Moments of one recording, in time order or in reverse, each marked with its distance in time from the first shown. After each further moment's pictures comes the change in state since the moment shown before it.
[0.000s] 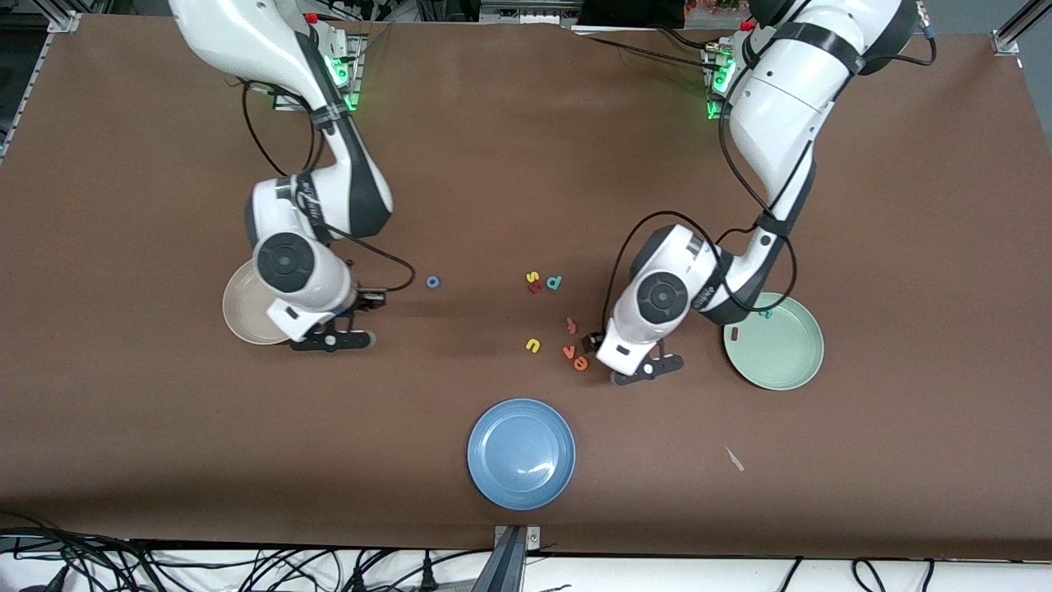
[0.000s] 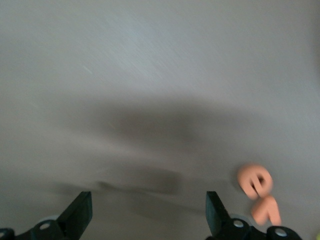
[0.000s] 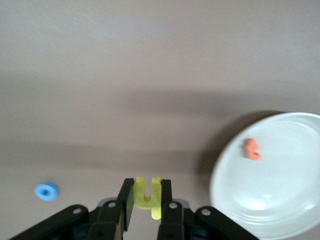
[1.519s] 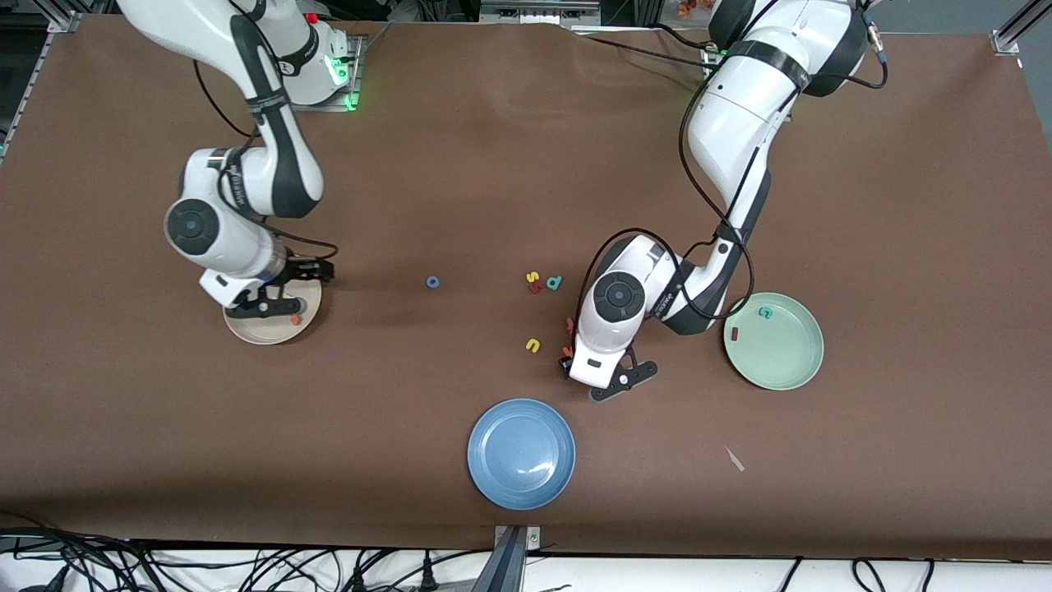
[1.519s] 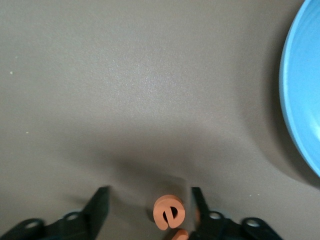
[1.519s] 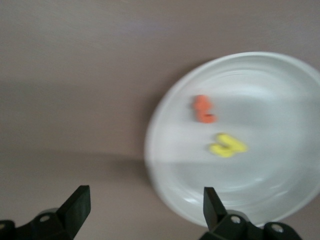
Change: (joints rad) left arm -0.203 0.149 0.127 0.234 0.000 0.042 -0.232; right arm -0.016 -0.136 -0.028 -0.311 0.074 0.203 -0.040
